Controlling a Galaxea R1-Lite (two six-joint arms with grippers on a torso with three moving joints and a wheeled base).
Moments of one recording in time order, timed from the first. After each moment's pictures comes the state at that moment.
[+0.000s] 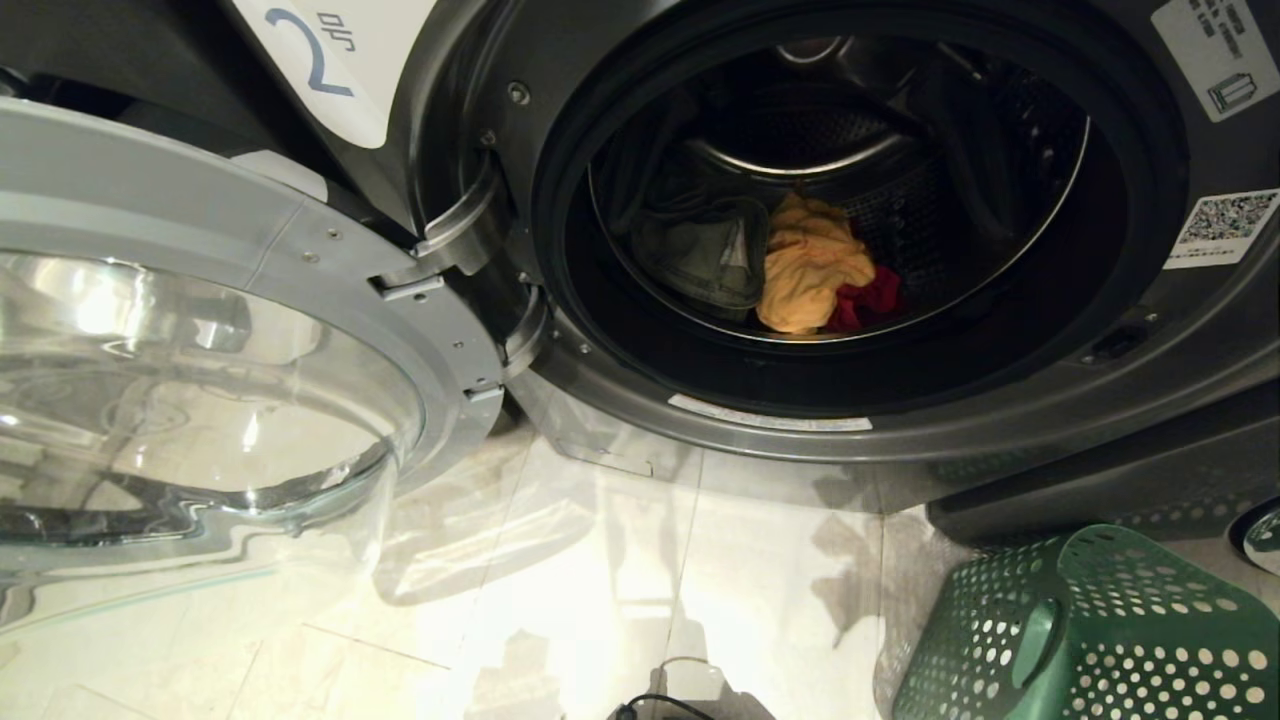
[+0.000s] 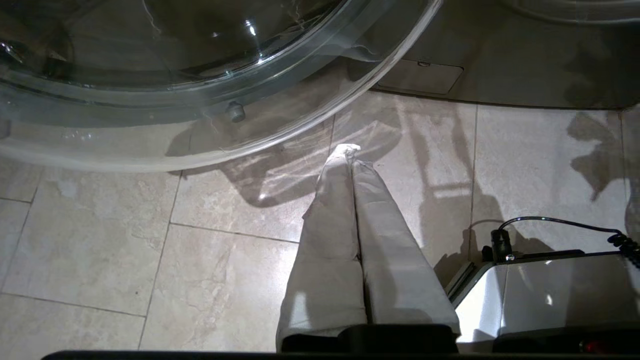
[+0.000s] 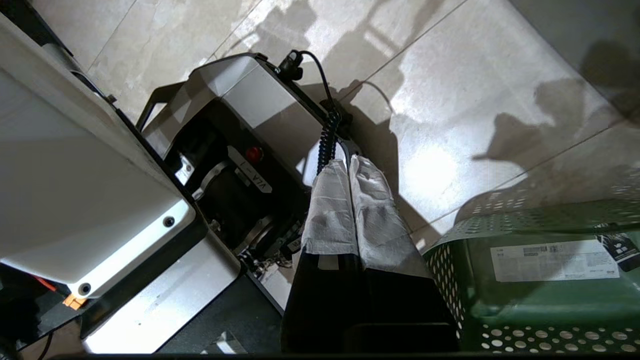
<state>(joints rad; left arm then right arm) -0.01 0.00 0.00 0.01 -0.04 0.09 0.06 0.79 -0.40 0.24 0.63 -0.44</state>
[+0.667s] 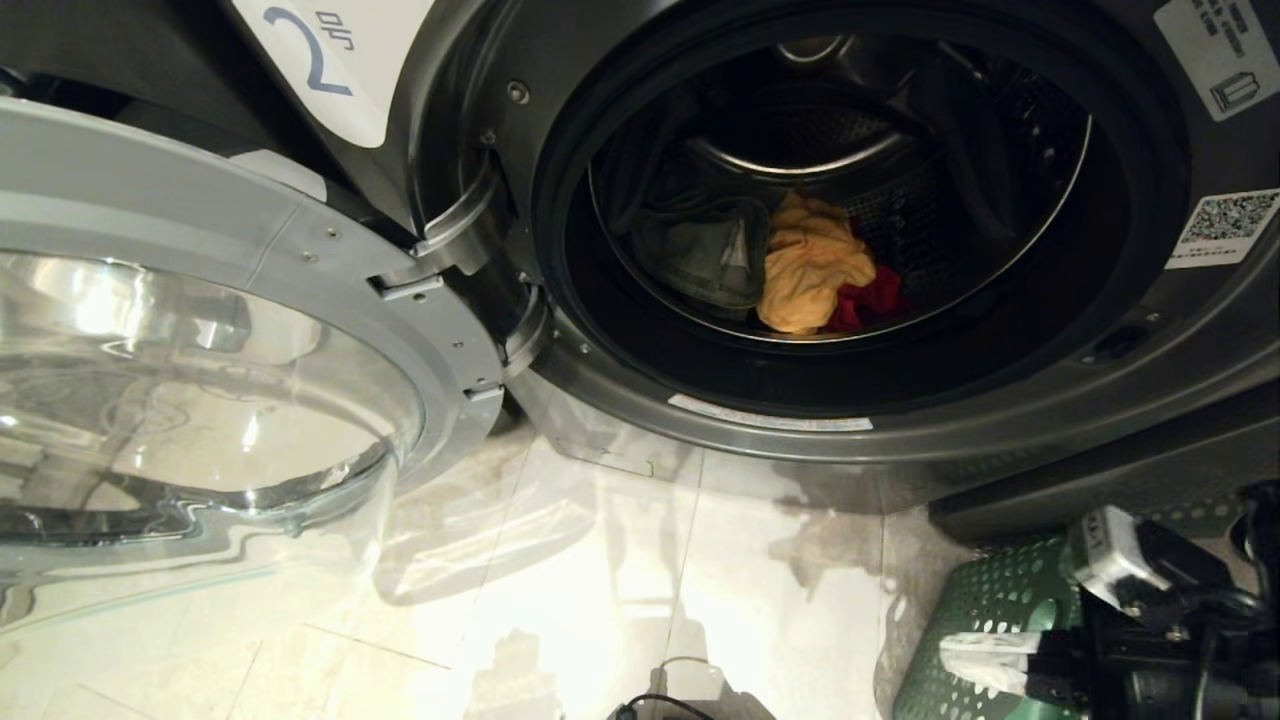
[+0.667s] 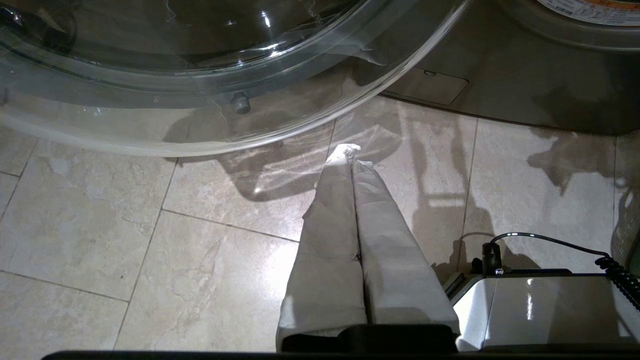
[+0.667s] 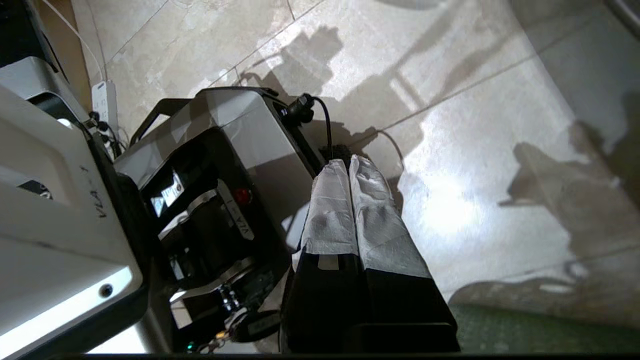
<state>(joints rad) -0.01 0.00 0.00 0.00 0.00 0.01 0.29 1.31 -0.40 -0.32 0.60 -0.43</state>
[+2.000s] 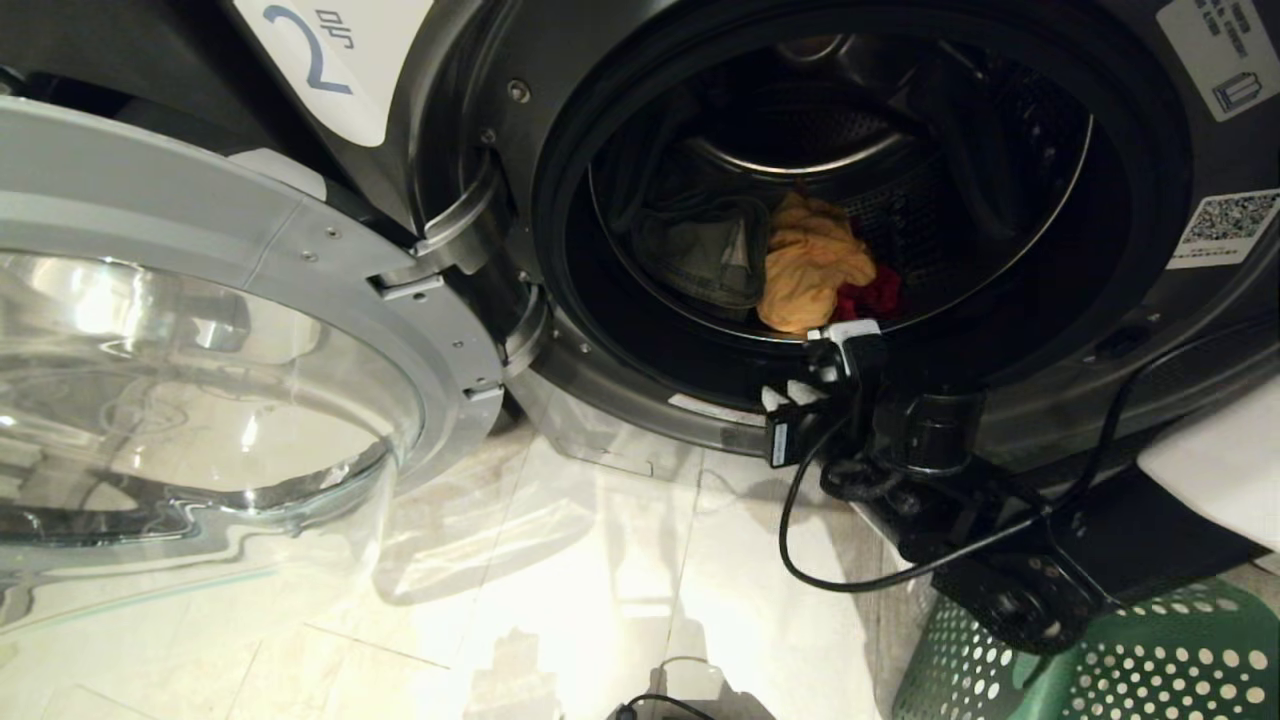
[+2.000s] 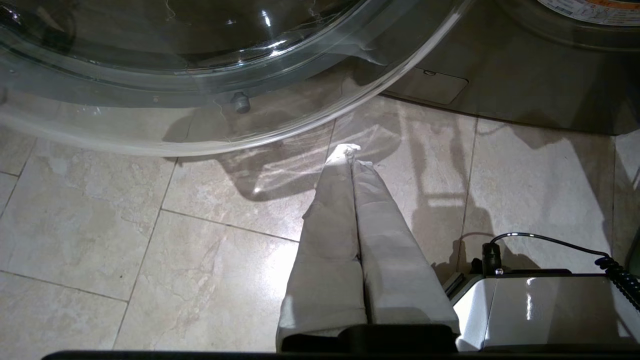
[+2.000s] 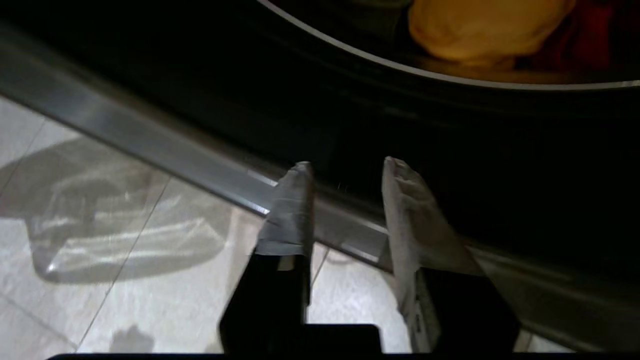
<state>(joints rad) -0.01 0.00 0.00 0.00 0.00 0.01 0.57 2.01 -0.88 -1.11 -0.32 0.01</state>
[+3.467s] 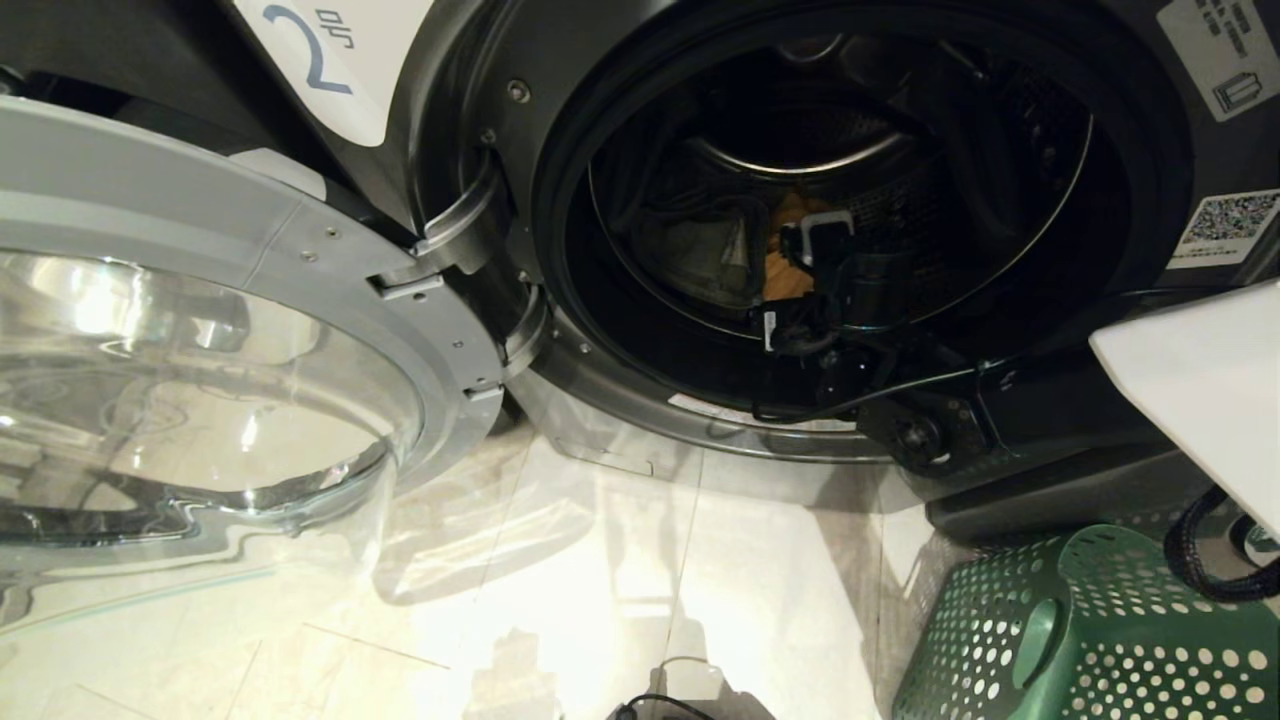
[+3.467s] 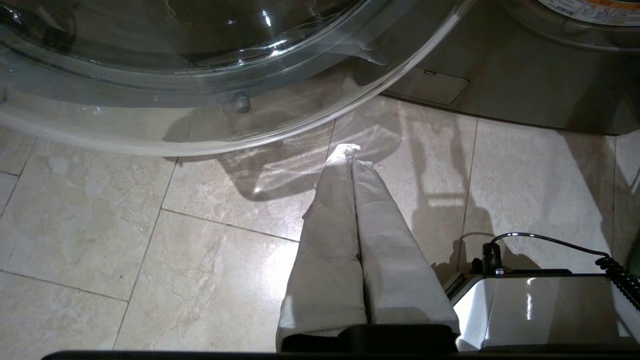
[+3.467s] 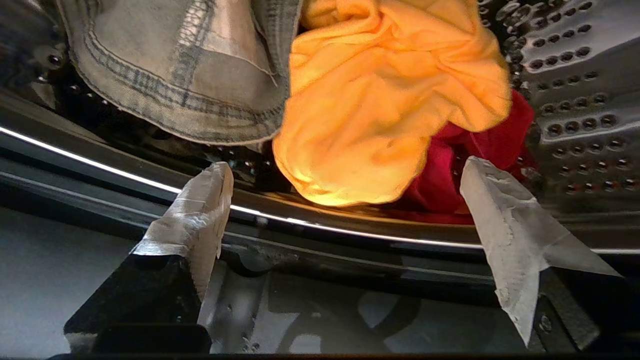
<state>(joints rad) -0.01 0.00 0.00 0.00 0.00 0.01 0.51 2.15 -1.47 -0.71 -0.61 -0.12</state>
